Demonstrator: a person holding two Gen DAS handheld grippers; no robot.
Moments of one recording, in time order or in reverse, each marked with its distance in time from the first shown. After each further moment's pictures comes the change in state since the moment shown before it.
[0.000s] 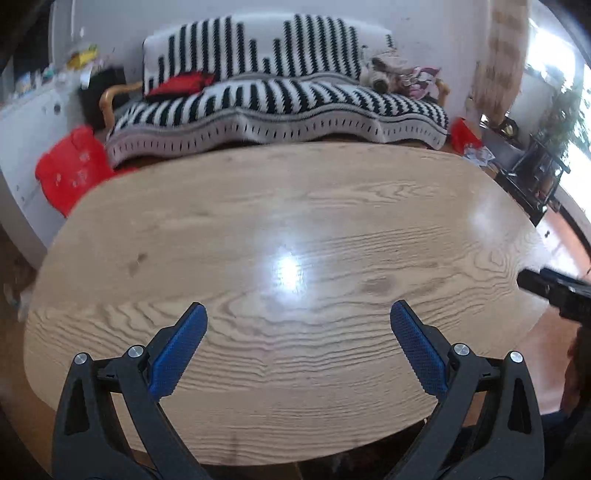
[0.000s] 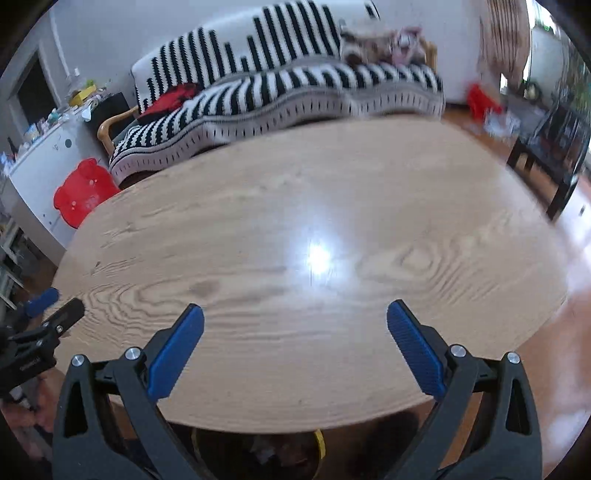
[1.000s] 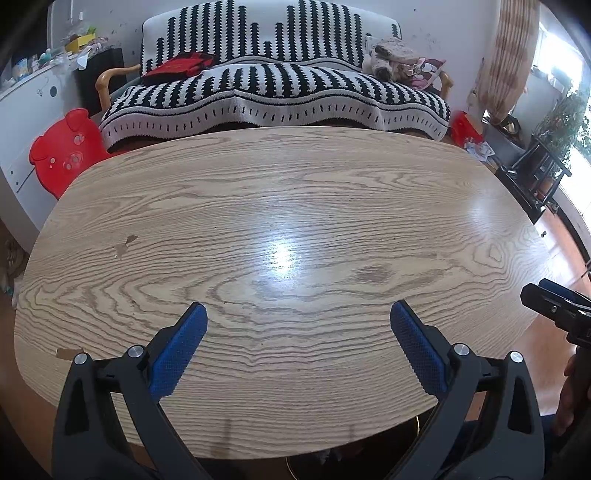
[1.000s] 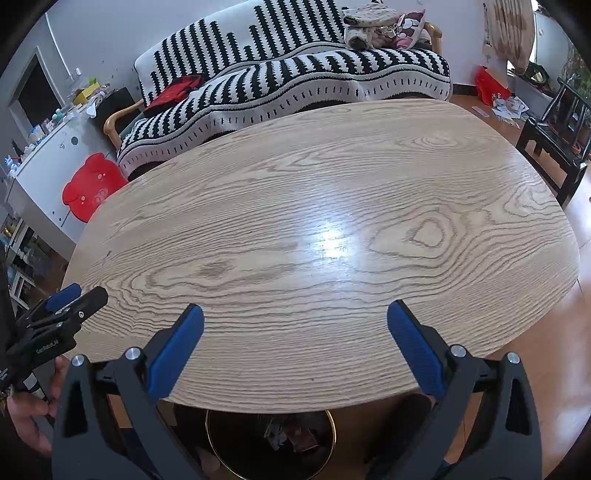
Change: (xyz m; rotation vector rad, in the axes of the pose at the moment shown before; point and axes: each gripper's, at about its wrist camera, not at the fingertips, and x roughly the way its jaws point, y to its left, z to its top) left arm 0.008 0.000 -0.004 -0.019 0.047 -0.017; right arm -0.011 0.007 -0.014 -0.021 0.016 0.023
